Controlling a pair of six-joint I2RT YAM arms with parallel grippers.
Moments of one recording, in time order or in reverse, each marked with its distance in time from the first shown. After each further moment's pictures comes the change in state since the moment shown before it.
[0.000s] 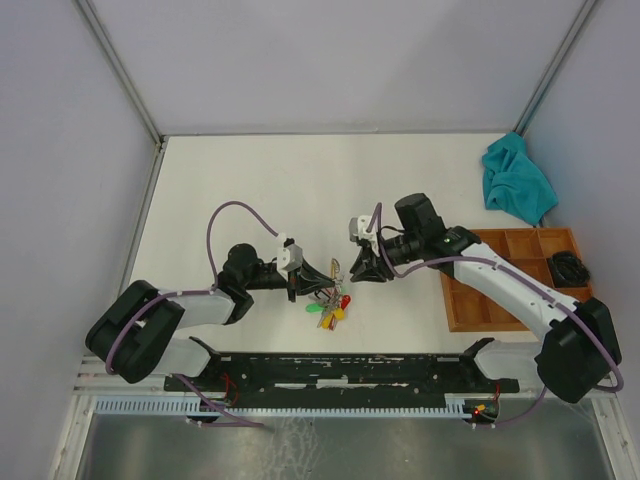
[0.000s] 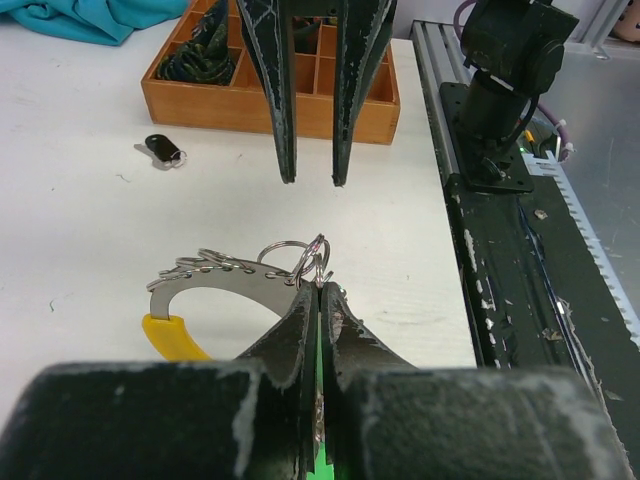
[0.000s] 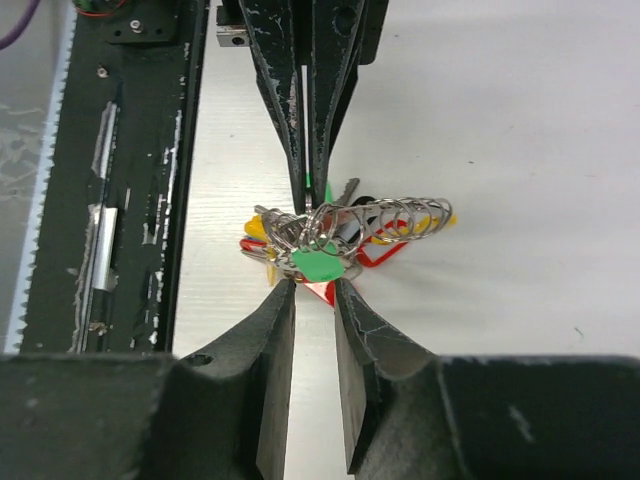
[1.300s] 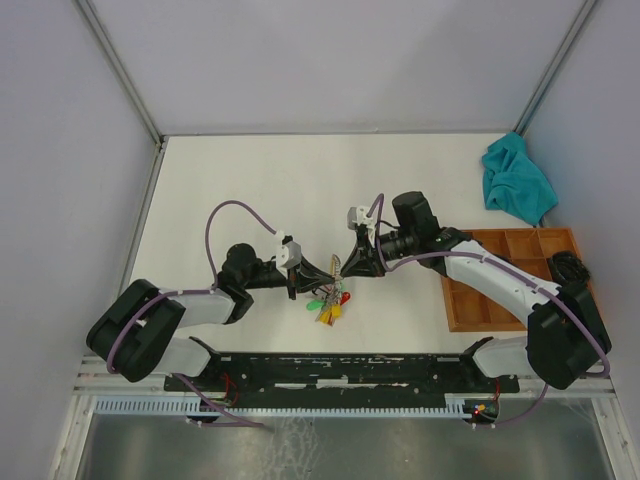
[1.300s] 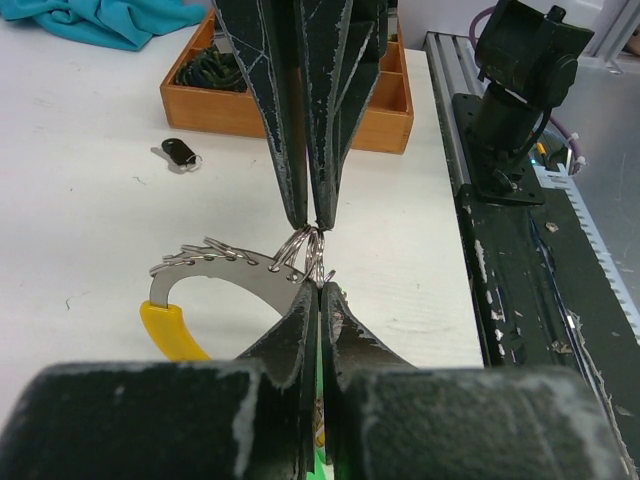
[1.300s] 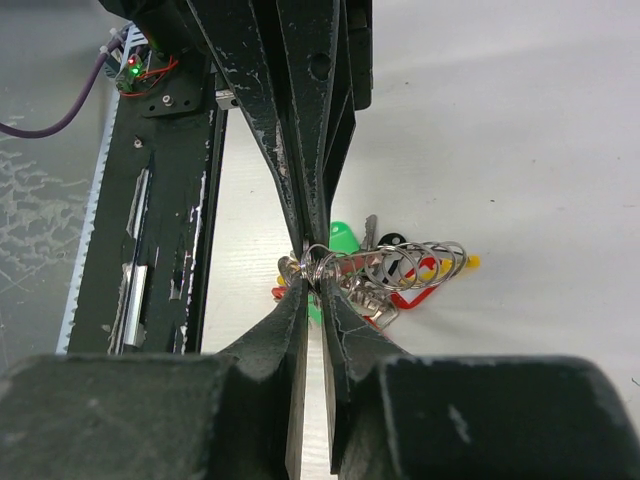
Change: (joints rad) left arm 0.007 0.007 0.000 0.032 -0.026 -0.027; right arm -0.021 0.047 -0.067 0.262 -0.091 0.219
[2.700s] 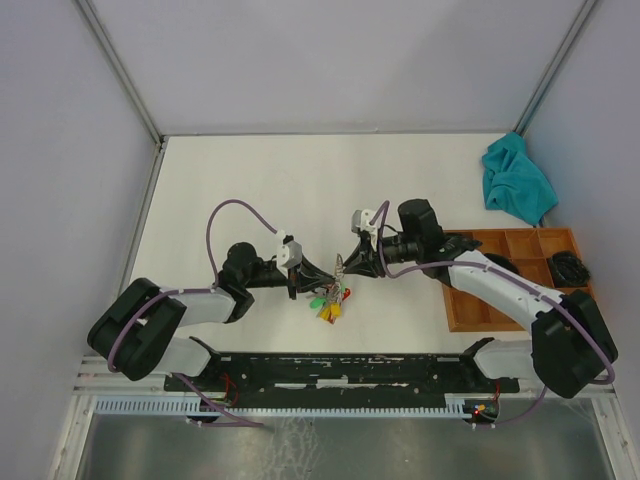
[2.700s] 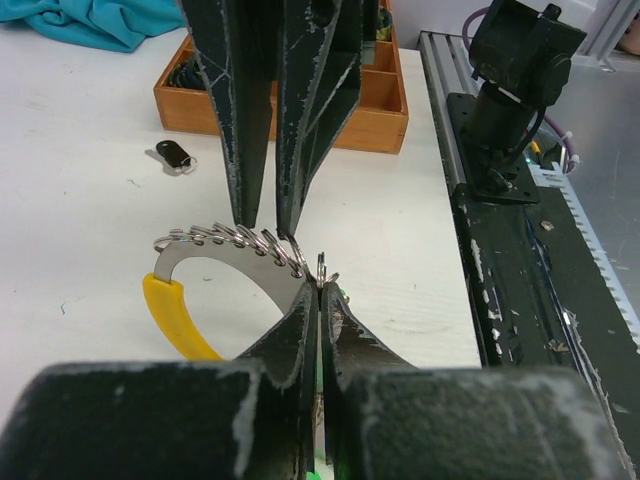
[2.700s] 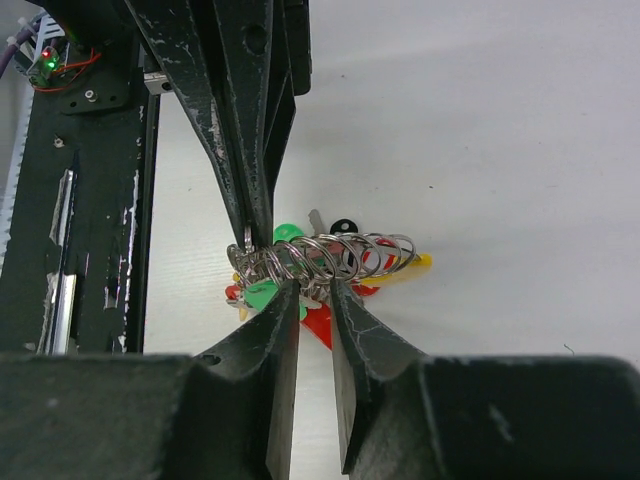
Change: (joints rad) left arm 0.000 0.009 0.010 -0.001 0.011 0.000; right arm 0.005 -0.058 -0.101 0.149 0.127 0.008
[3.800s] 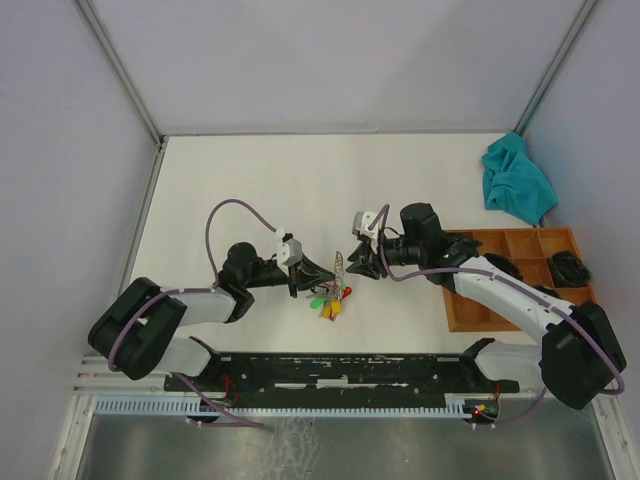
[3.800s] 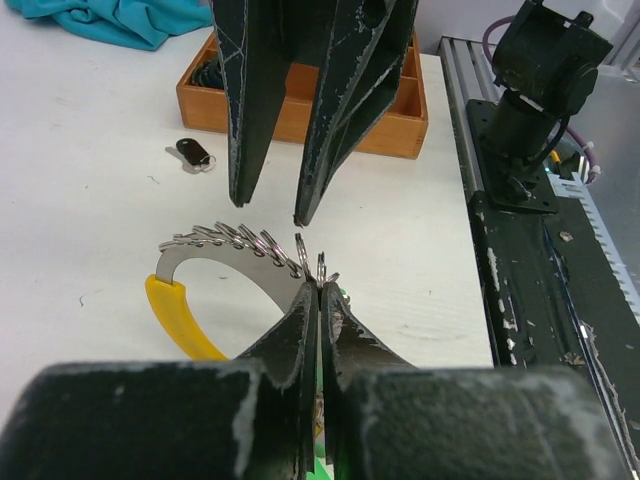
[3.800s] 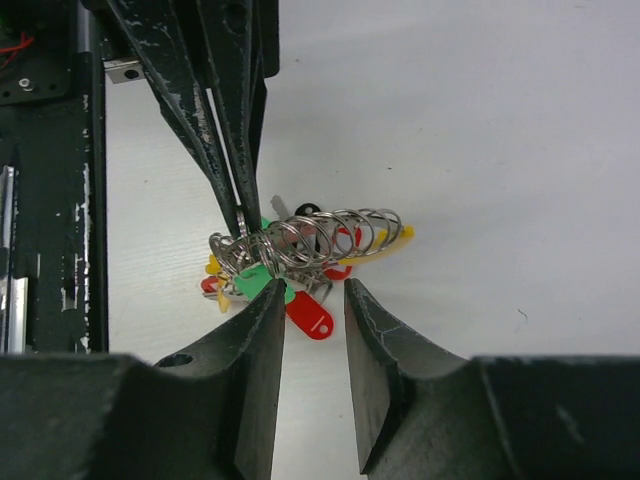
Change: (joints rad) left arm 0.000 0.006 0.001 0.007 -0.045 -0.008; right arm 0.025 -0.067 -0.018 -0.022 0.165 -0.017
